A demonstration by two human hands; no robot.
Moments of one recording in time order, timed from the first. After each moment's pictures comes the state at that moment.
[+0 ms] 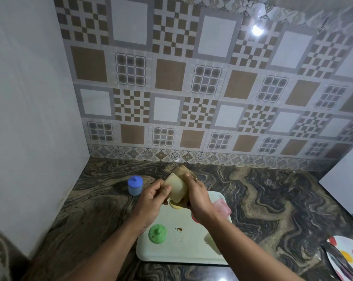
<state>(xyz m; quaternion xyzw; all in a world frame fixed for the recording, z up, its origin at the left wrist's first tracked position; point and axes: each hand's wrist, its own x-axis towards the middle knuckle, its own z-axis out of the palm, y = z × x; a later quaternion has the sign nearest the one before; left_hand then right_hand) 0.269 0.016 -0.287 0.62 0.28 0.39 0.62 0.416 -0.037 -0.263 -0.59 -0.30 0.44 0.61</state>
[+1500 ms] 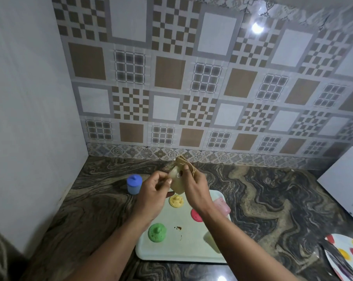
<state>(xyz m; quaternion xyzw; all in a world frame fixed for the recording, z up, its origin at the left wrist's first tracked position) 0.283 0.011 -0.263 0.58 0.36 0.45 0.57 0.417 -0.028 -0.253 -0.63 -0.43 0.26 0.59</state>
